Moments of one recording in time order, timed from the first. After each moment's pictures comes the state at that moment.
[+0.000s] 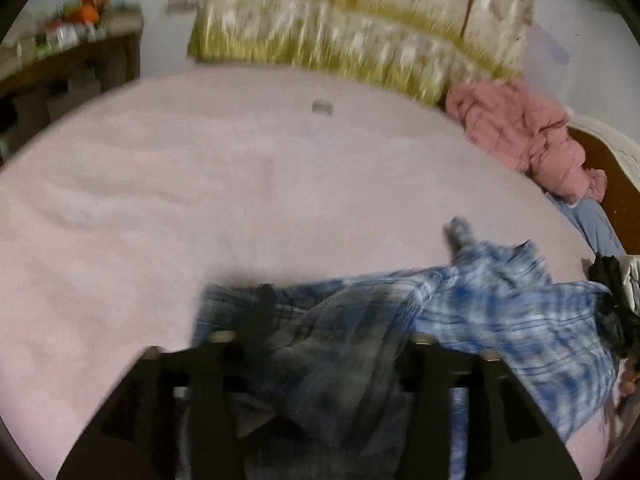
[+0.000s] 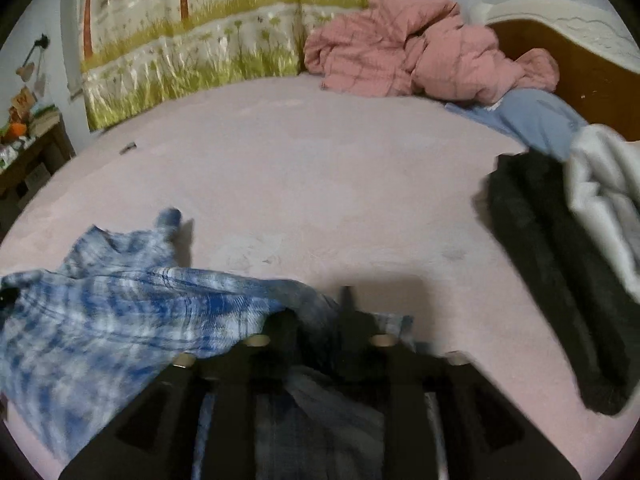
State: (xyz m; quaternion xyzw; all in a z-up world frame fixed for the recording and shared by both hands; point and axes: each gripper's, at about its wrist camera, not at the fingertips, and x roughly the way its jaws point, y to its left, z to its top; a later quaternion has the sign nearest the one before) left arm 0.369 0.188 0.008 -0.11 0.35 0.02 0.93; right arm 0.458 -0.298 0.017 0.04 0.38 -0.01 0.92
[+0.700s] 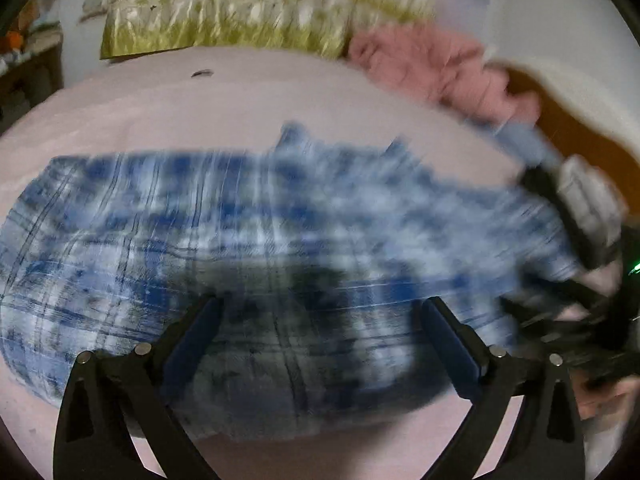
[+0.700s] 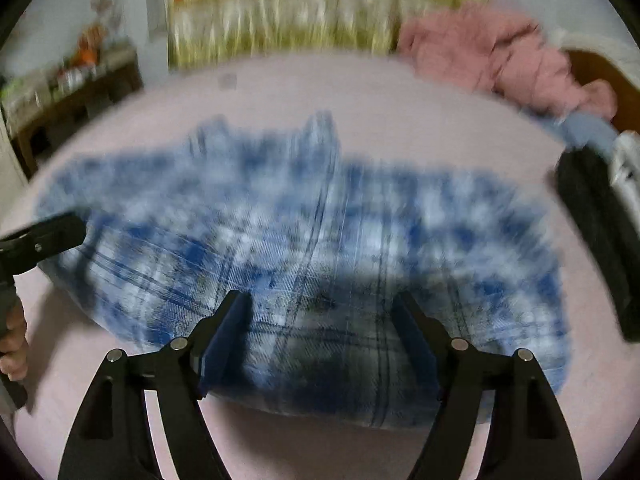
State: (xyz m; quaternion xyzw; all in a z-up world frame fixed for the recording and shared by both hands) left arm 0.331 0.031 -0.024 -0.05 0.41 -0.09 0.91; right arm 0.375 -0.190 -0.026 -0.04 0.44 0.10 0.89
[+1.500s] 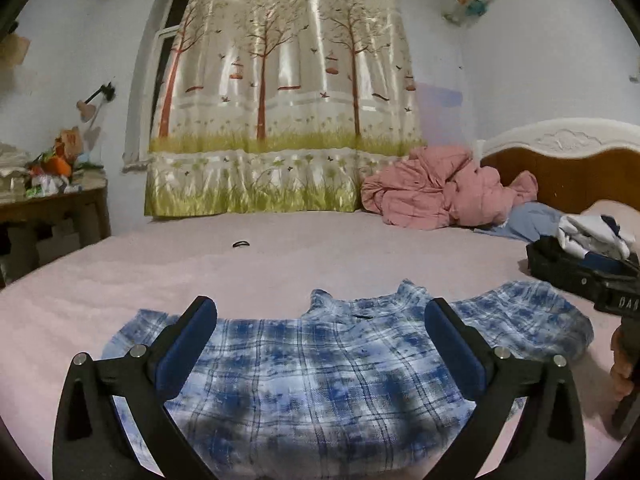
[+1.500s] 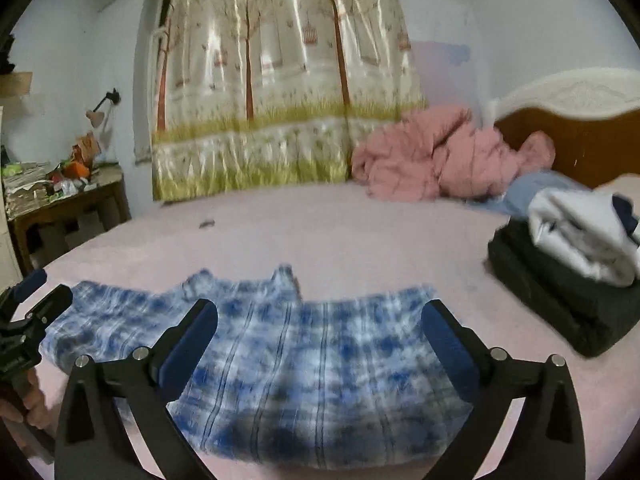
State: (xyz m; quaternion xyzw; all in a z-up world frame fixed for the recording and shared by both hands) left arm 0.255 0.036 0.038 0.00 0.11 -0.04 0.99; right arm 0.307 -0.235 0.046 0.02 0.16 0.03 0.99
